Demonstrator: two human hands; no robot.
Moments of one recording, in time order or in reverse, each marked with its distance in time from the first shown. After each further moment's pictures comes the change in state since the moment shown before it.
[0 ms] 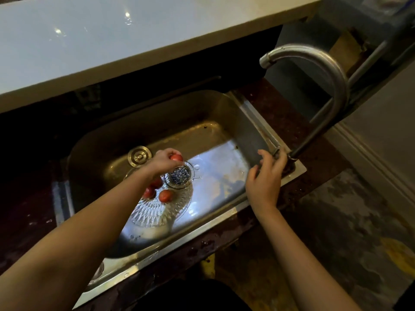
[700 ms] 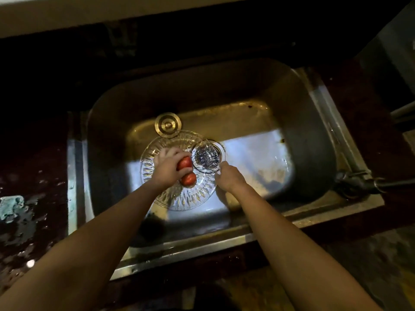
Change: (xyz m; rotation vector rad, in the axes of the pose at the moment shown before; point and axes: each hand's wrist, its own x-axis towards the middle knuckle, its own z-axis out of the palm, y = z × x) left_hand 0.009 -0.129 0.015 0.366 0.246 0.059; right_hand -0.005 -0.011 0.187 -0.365 -1.127 0.072
